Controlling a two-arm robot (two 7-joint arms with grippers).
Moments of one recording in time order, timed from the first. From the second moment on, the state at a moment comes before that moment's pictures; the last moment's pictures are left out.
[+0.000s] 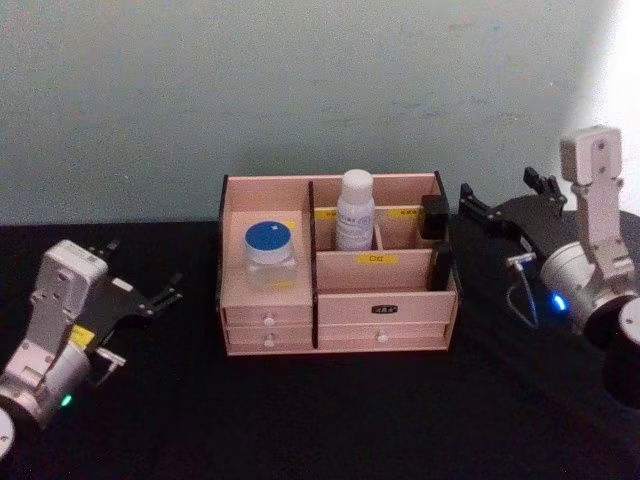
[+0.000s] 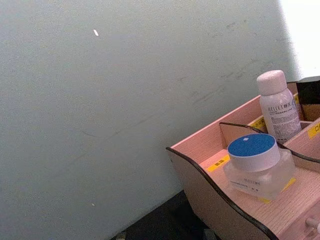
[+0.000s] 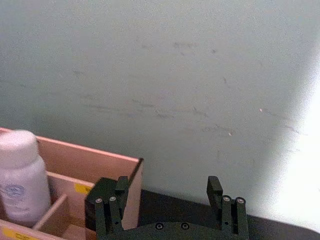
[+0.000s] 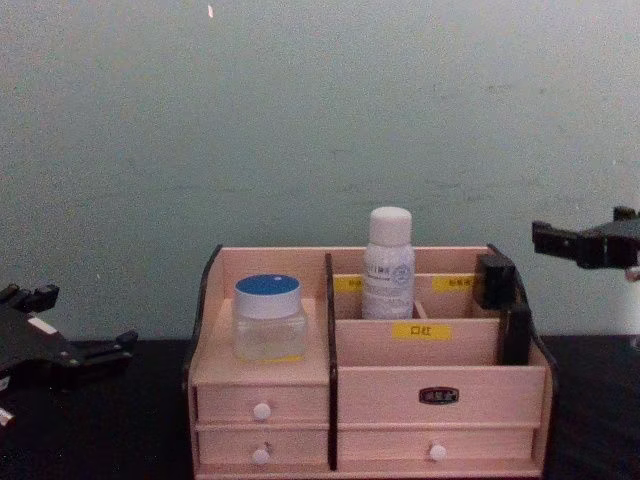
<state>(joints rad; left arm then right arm) -0.20 0.60 0.45 -1.41 -0.25 -0.12 0.03 0.37 0.33 -0.33 -1.36 0.28 0.08 0.00</state>
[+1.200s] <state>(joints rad) -0.20 0.60 0.45 -1.41 -0.25 -0.12 0.03 0.37 0.22 -0.30 -1.23 0.14 0.07 -0.11</state>
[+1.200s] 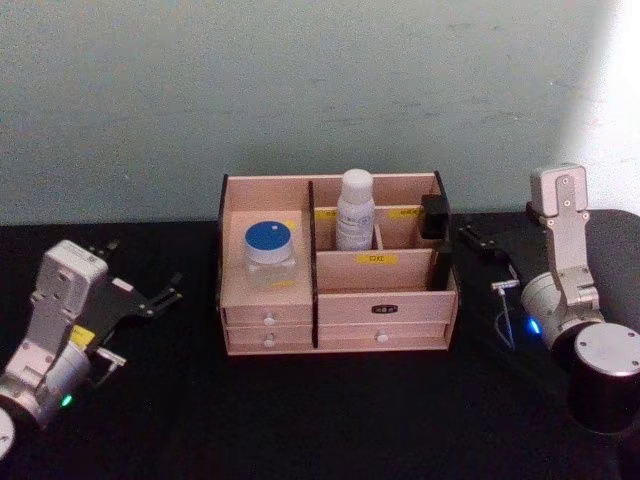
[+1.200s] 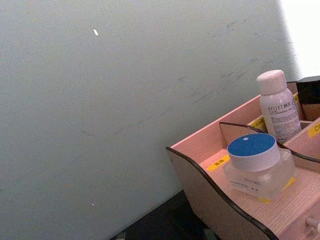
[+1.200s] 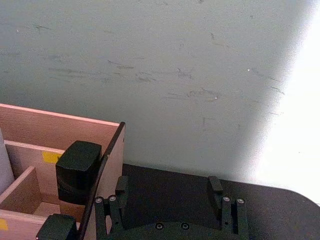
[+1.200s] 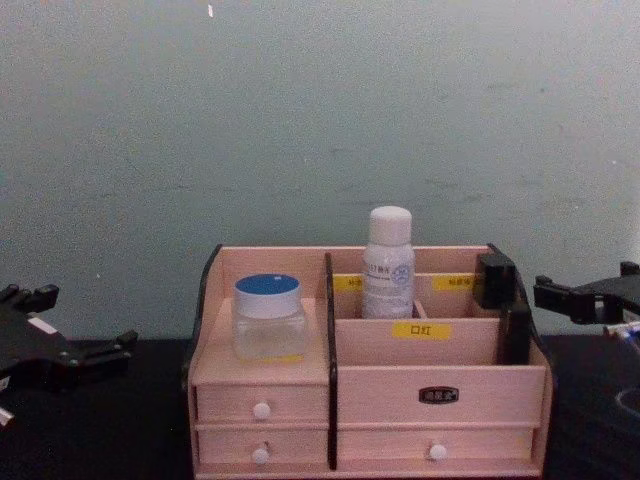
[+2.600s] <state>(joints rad) -0.20 0.60 0.45 -1.41 -0.25 -0.12 0.03 0.37 0.22 -0.30 -1.24 0.15 0.07 -0.11</state>
